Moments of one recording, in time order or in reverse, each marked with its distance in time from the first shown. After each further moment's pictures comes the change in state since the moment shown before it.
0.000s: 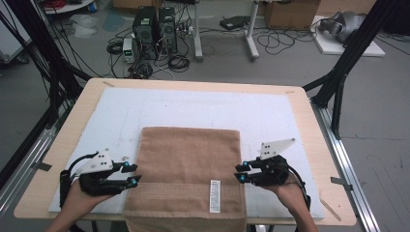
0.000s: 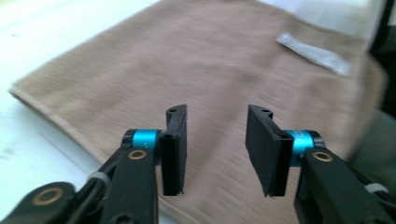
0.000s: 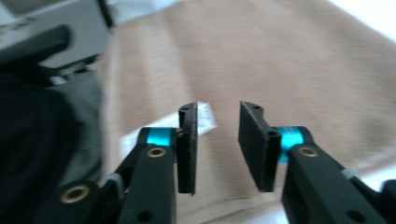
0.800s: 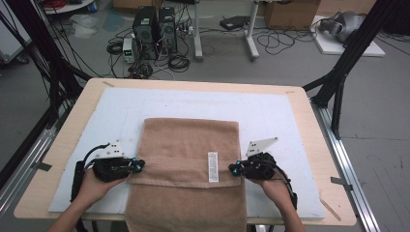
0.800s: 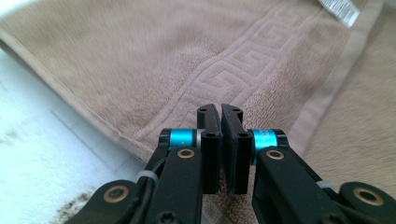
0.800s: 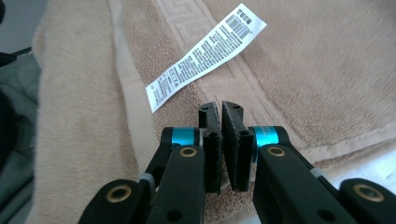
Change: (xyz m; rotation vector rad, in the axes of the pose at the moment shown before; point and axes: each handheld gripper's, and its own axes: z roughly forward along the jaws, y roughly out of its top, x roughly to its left) left arm 0.027 -0.013 0.025 0.040 0.005 -0.053; right arm -0.016 -0.008 0.034 0.080 -0.072 0.016
